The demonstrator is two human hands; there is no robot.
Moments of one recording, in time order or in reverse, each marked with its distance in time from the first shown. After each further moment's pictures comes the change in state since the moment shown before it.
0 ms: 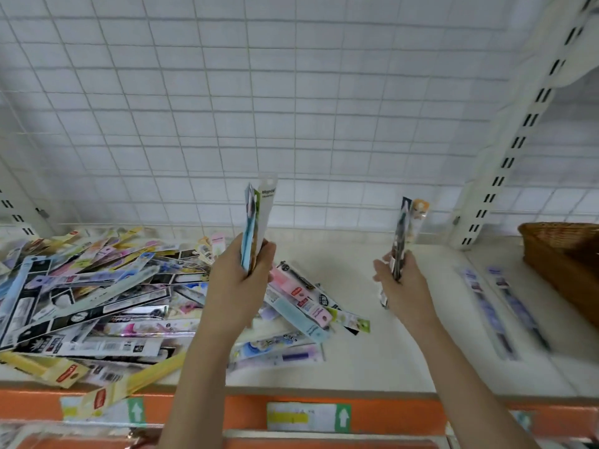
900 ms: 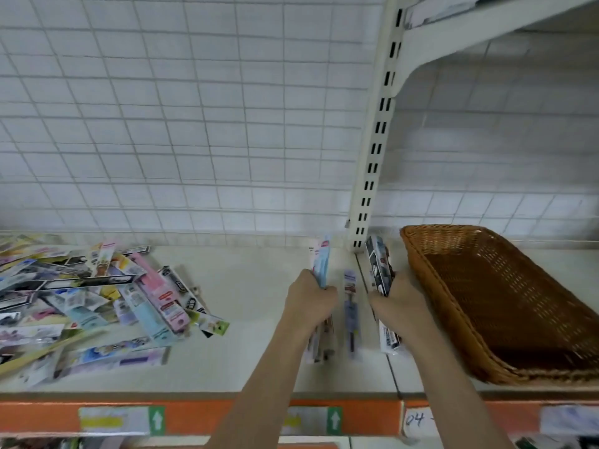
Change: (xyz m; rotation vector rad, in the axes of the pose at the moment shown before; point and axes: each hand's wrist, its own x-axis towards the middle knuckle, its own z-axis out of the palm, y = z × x) left_hand -0.050 0.070 0.278 0.165 -0.423 -0.411; right_hand 0.032 0.050 -0.197 -0.335 -0.136 0.232
